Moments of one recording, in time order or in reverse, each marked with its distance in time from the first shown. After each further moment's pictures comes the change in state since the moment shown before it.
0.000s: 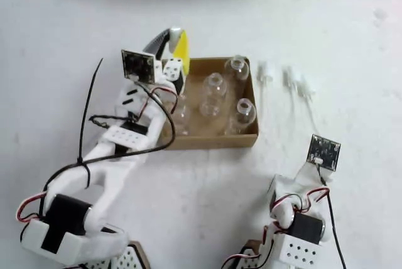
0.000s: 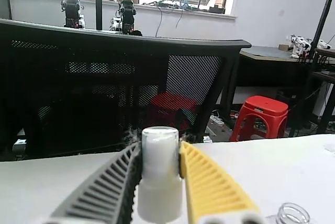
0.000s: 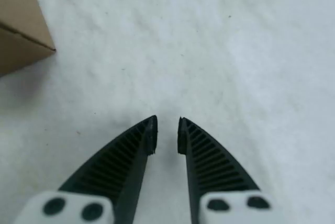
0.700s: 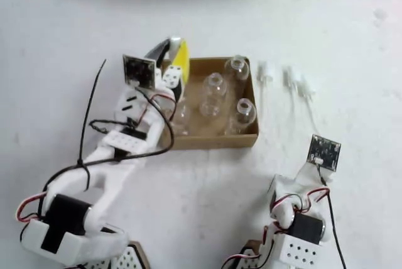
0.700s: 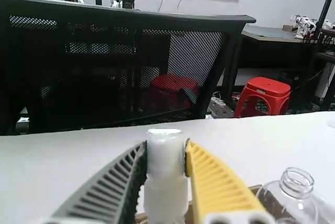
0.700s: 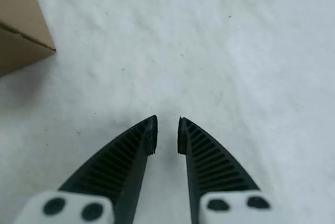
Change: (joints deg) left arm -0.2 -0.1 4.3 0.0 -0.2; right arm 0.0 0.0 0.0 0.0 0.0
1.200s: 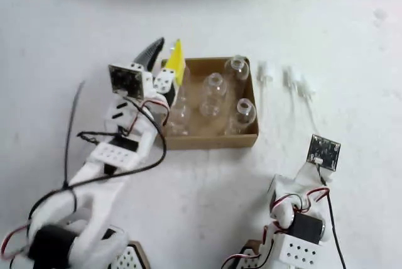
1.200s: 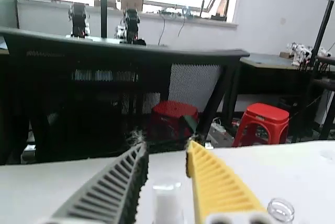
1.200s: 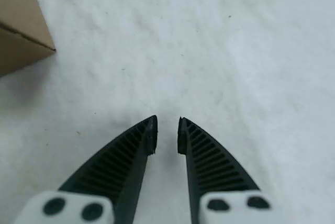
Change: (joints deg) left arm -0.7 -16.5 6.2 4.2 0.0; right arm 0.0 0.0 0.0 0.0 0.0
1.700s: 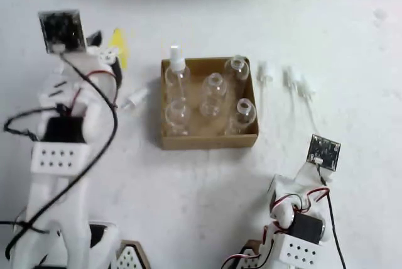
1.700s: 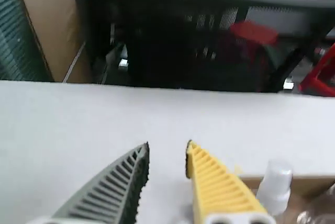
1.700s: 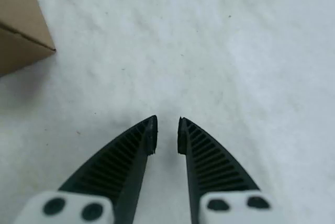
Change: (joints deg) left arm -15.8 -12.0 -29.5 69.8 -3.4; right arm 0.0 0.0 0.0 0.0 0.0
